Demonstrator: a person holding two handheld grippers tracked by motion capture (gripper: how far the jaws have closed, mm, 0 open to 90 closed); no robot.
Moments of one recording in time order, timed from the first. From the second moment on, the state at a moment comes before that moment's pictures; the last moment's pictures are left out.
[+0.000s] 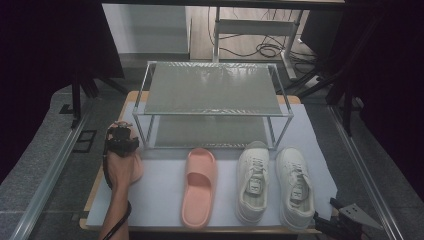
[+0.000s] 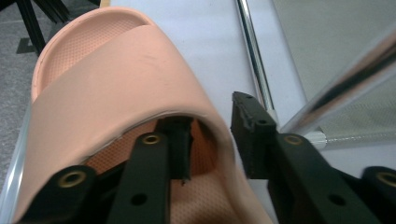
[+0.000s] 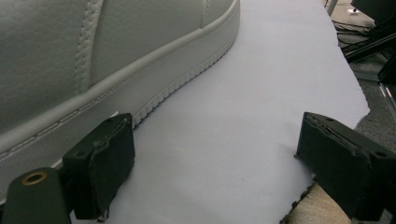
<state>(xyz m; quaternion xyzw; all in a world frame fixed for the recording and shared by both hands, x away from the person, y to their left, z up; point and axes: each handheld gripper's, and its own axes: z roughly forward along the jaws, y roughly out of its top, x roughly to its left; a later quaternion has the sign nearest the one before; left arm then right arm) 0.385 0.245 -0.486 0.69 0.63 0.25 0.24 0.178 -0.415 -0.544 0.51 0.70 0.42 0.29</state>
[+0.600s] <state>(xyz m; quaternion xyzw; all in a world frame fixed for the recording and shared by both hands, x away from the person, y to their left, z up) 0.377 0.260 -0.485 0.68 0.64 0.24 0.27 0.178 -0.415 -0.544 0.51 0.70 0.42 0.29</state>
